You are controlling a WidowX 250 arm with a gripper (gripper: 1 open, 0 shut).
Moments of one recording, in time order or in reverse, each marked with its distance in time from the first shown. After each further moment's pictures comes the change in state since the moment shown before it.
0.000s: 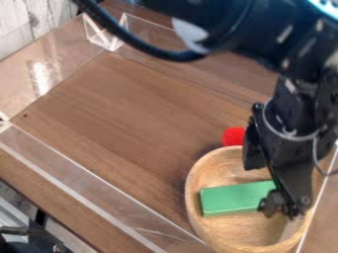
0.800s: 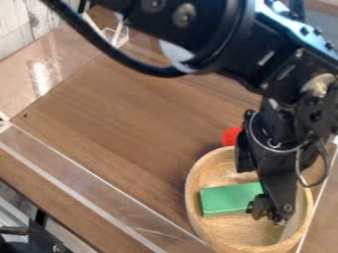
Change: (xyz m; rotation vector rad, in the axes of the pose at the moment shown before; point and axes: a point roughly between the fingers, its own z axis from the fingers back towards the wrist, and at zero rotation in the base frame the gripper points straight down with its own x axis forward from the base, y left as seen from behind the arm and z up) arm -0.009 0.012 -0.012 0.032 -0.009 -0.021
